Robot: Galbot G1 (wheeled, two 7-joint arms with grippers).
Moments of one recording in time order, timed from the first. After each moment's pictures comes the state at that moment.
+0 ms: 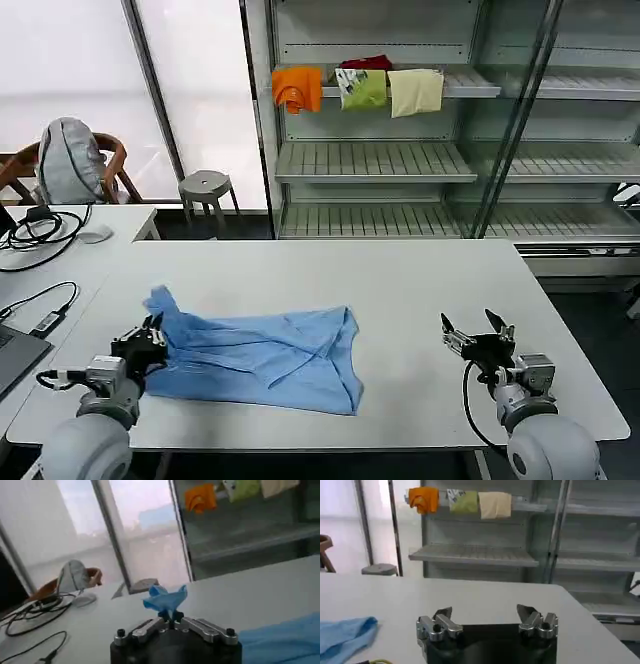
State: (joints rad) left arm 1.38 -0.83 -0.47 -2.17 -0.58 0.47 -0.45; right arm -1.36 1.13 0.59 2.18 0.44 -0.55 0.18
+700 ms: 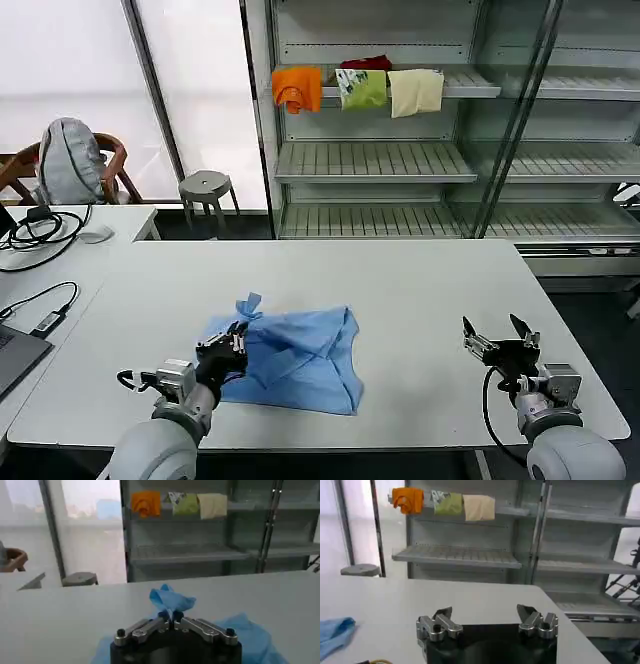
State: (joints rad) left arm 1.23 -1.00 -0.22 -2.23 -0.64 0.55 -0.45; right arm -1.43 1.14 0.68 2.23 0.43 -0.55 0.17
